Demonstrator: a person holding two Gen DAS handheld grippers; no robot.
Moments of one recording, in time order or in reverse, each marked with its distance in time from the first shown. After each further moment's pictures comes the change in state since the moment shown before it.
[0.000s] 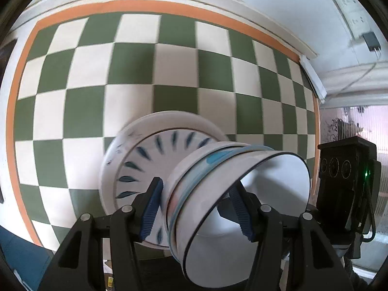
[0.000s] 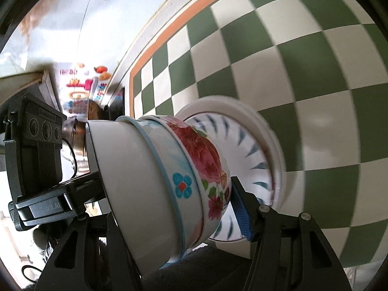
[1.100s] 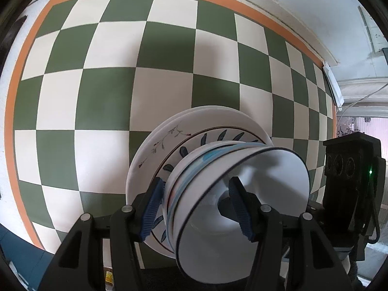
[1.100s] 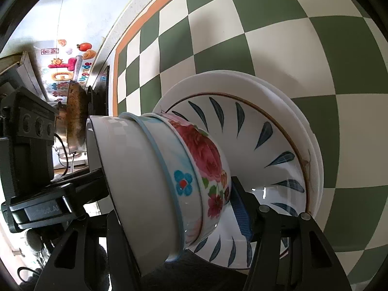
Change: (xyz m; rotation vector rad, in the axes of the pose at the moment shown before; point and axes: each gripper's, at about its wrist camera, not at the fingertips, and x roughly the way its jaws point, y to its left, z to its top) left arm 0.030 0.045 0.005 -0.047 0.021 0.017; right arm 0.077 0.008 0.019 -0.023 0.100 -0.074
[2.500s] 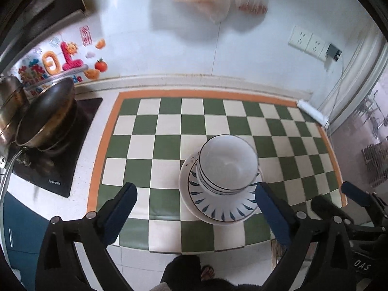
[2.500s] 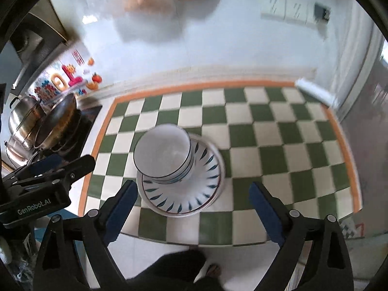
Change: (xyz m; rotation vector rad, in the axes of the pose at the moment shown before) left arm -0.163 -0.041 -0.190 0.142 -0.635 0.234; right arm -0.177 0.134 -0.219 -0.274 -0.643 -0.538
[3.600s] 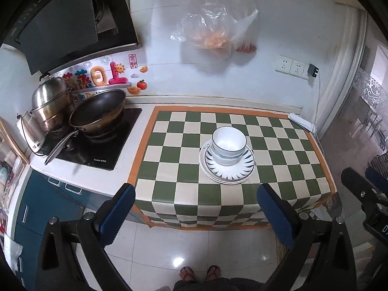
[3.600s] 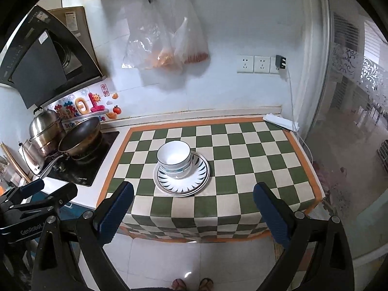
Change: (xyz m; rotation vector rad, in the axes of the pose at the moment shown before) left arm -0.189 0.002 -0.123 -0.021 -0.167 0.084; right arm -0.237 0.019 -0.122 -0.019 -0.257 -0.049
